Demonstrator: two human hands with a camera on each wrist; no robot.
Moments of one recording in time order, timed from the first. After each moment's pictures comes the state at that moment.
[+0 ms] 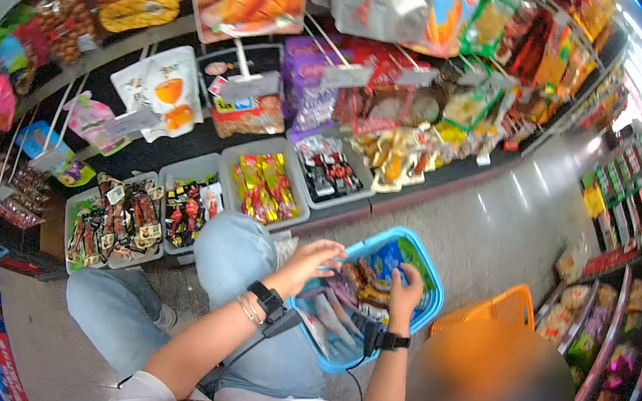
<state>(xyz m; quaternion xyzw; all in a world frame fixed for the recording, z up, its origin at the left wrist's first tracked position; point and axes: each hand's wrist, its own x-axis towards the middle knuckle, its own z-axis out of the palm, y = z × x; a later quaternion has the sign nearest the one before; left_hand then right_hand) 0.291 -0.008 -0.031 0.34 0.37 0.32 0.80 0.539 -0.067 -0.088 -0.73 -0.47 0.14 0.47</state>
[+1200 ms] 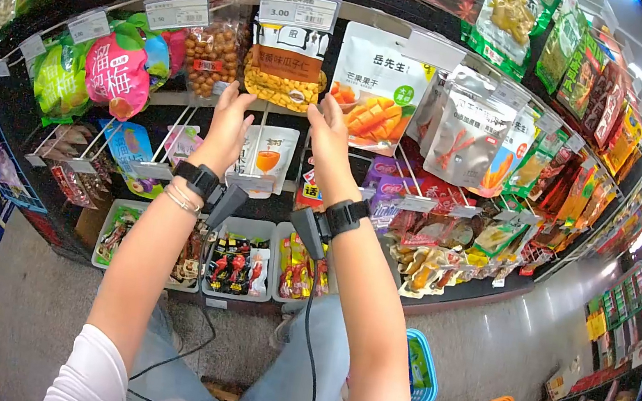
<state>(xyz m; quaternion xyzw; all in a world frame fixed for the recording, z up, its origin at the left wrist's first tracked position) 0.010 0.127 0.245 0.39 0.37 0.77 0.34 0.175 0.154 0.256 -0.26 -0.59 0.53 0.55</state>
